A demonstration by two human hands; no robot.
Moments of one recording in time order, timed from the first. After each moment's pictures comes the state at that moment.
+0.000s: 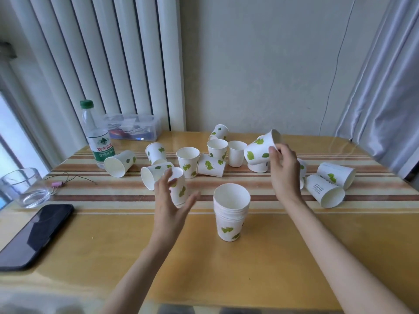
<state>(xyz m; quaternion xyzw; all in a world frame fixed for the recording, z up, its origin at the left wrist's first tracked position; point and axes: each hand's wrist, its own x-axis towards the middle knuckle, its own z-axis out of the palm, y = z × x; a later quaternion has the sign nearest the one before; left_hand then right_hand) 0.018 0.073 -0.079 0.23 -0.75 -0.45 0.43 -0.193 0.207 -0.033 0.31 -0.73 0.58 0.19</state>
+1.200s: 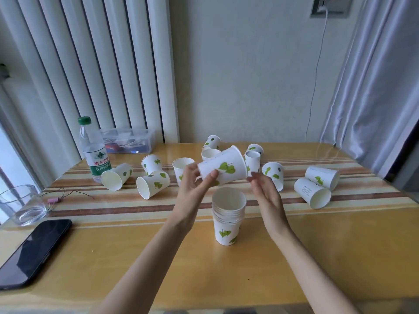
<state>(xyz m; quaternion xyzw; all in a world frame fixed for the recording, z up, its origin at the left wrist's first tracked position) -0.015 0.087 -0.027 0.09 -0.63 -0.71 0.31 -0.109 0.238 -0.044 0.33 -0.63 0.69 -0.07</state>
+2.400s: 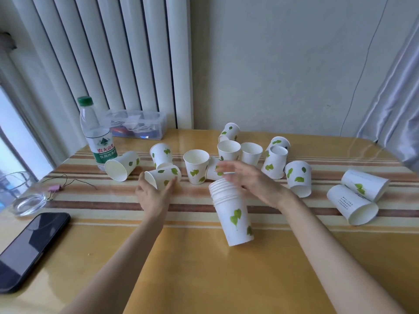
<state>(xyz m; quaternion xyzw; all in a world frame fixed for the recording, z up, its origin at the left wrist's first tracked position) -0.027 -0.043 -0.108 0.51 -0.63 -0.46 0.37 -0.185 0.137 -0.032 0.46 -0.64 0.50 -0.36</state>
